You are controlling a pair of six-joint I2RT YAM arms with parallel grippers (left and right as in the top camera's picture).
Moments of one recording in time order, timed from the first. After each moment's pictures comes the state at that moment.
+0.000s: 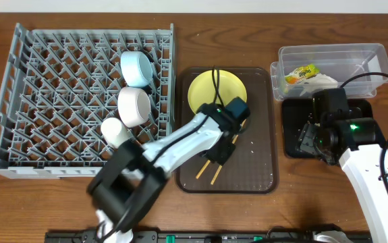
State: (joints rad) left arm -0.80 1.88 1.33 -0.96 0.07 -0.14; right arm 0.11 1.26 1.02 -1.14 0.24 0.54
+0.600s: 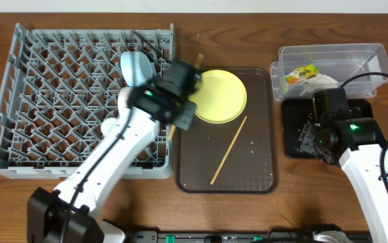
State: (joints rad) left arm -0.49 1.57 1.33 -0.94 -0.07 -0.10; right arm 0.11 1.26 1.02 -1.14 0.24 0.54
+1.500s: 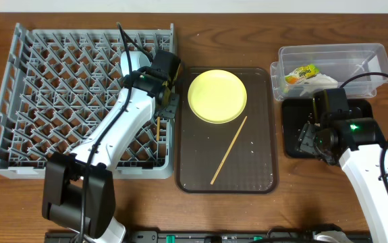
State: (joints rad) left arm -0.36 1.74 1.33 -0.89 -0.15 -0.11; right arm 0.11 1.26 1.02 -1.14 0.24 0.54
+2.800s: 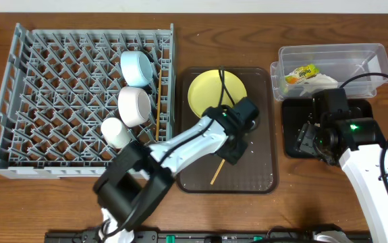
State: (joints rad) left arm -0.84 1.97 1.34 -0.79 0.13 -0.21; right arm 0.11 1.26 1.02 -1.15 0.23 0.55
